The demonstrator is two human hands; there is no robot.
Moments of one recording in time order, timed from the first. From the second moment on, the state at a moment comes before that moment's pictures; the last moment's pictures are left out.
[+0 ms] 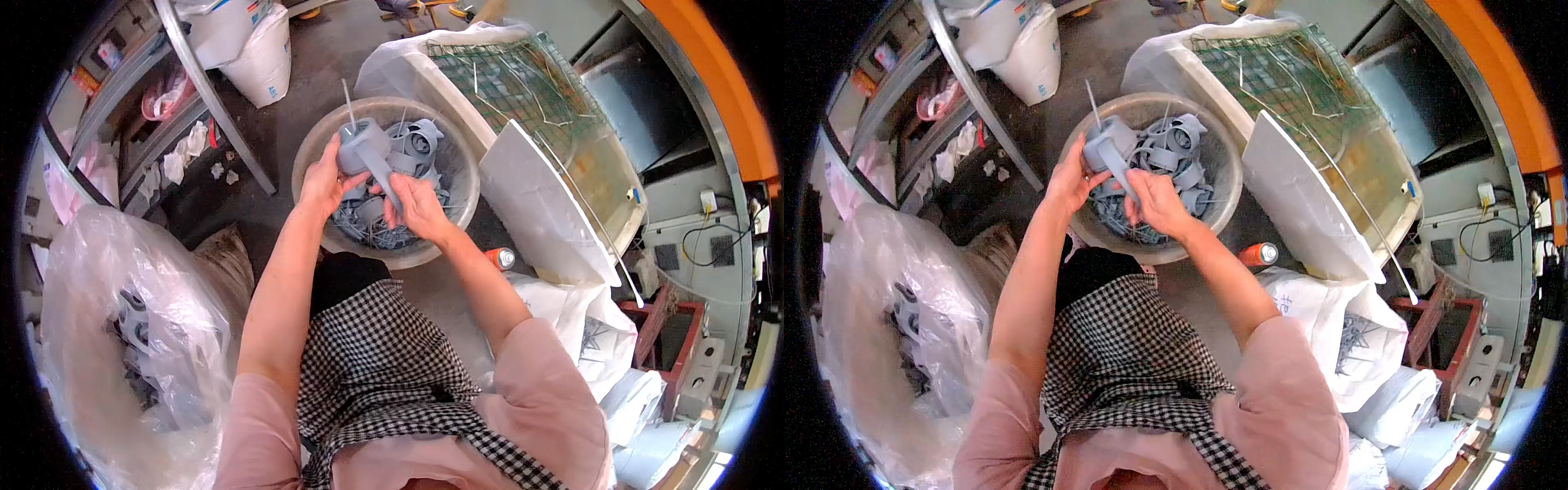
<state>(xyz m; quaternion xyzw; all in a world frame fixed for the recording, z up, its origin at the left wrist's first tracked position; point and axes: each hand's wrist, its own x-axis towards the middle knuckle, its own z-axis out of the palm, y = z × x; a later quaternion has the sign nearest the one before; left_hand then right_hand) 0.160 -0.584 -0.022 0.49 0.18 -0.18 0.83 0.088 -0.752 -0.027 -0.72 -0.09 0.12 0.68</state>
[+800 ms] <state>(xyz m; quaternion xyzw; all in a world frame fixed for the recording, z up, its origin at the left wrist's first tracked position) 0.168 -0.579 -0.022 0.55 0.26 -0.21 0.77 0.095 -0.776 -0.059 -0.64 0.01 0.06 0.77</state>
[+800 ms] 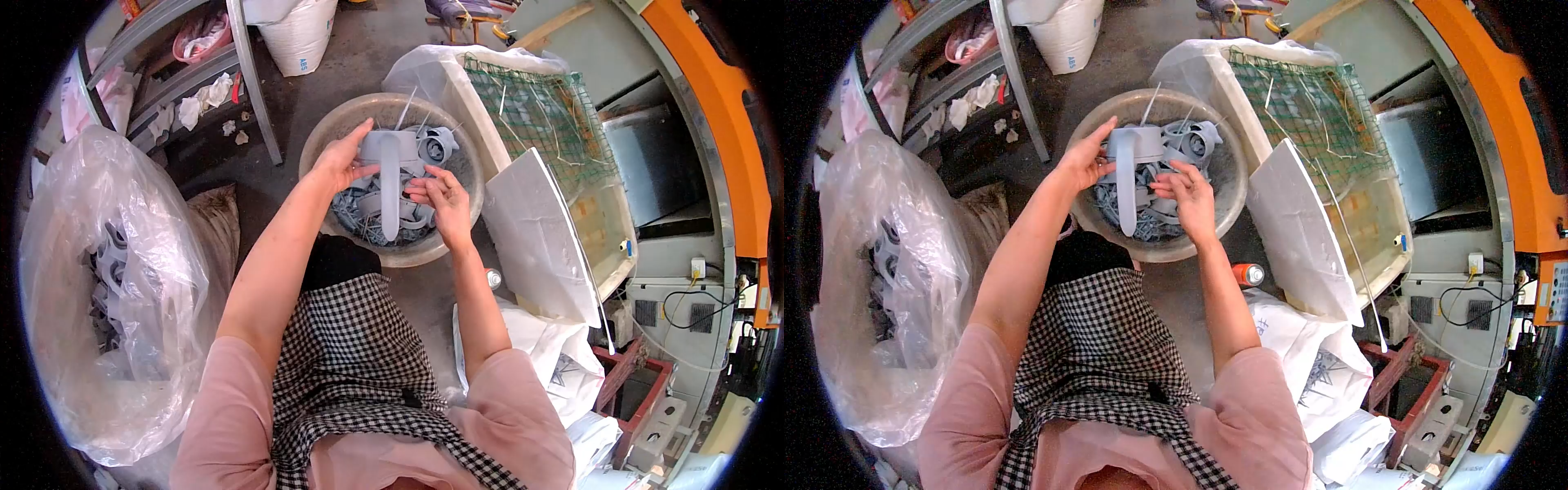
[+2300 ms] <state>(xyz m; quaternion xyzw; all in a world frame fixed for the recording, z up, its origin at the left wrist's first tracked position) -0.053 -0.514 0.105 0.61 -0.03 0.06 0.79 0.071 -0.624 0.080 -0.76 -0.33 -0.28 0.48</state>
